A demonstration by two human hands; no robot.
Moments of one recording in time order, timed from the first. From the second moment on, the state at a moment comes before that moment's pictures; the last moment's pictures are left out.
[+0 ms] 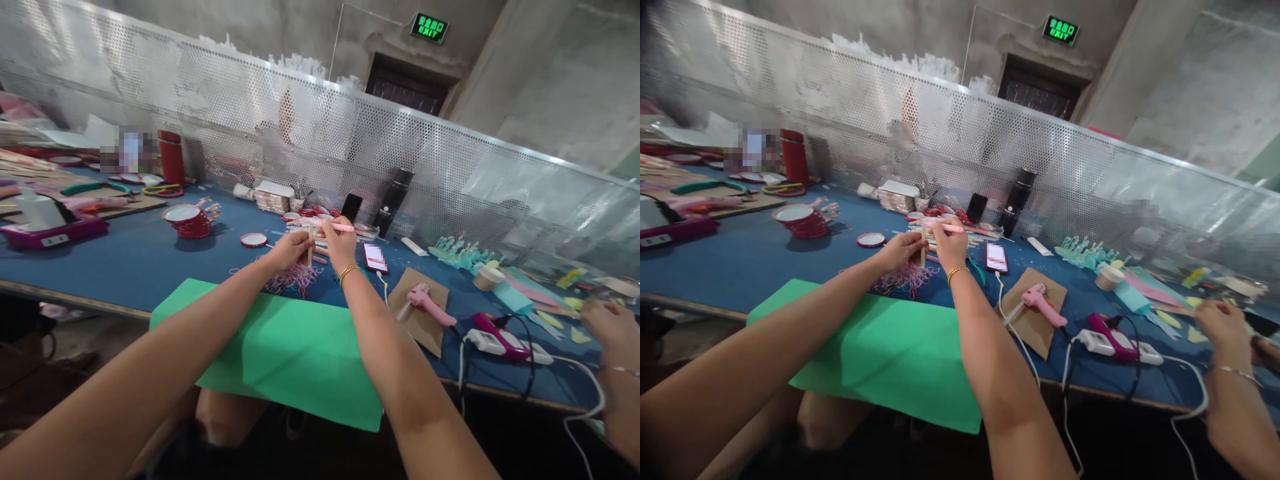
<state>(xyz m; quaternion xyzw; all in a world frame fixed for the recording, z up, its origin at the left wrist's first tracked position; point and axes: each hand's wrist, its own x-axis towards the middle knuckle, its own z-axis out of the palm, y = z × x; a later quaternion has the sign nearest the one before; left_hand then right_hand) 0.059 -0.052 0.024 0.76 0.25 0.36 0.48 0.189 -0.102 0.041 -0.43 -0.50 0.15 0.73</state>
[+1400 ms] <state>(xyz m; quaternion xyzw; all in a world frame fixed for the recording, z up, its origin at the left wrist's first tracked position) 0.059 -0.053 0.023 0.76 0.23 0.36 0.49 0.192 -0.099 0.039 -0.43 -0.49 0.15 0.74</state>
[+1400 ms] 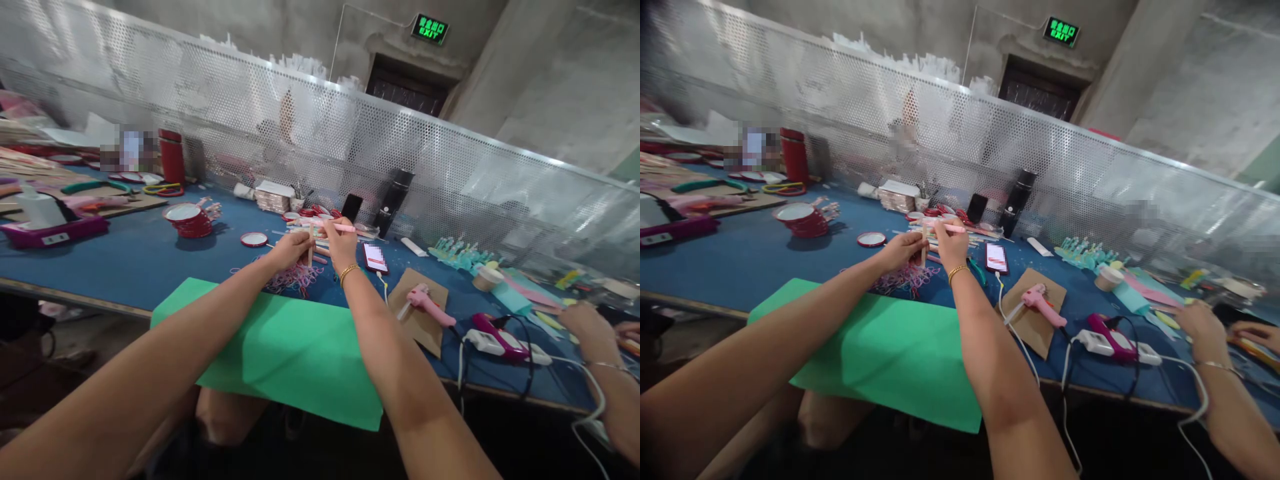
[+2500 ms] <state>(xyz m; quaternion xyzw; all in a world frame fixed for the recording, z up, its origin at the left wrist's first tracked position) 0.059 -0.053 0.024 0.75 0.23 0.36 0.50 0.192 -0.100 0.039 -0.43 -0.50 0.14 0.73</state>
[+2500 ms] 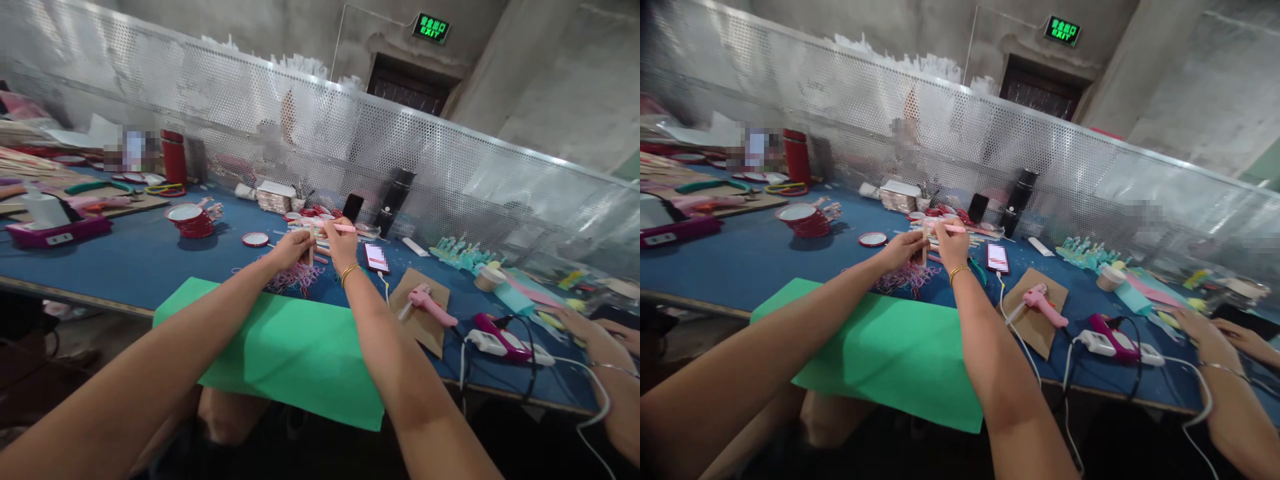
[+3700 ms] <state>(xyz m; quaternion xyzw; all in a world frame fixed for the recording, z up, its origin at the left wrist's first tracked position) 0.059 -0.053 0.021 0.74 0.24 0.37 0.51 0.193 -0.098 0.035 -0.44 -0.49 0.14 0.74</state>
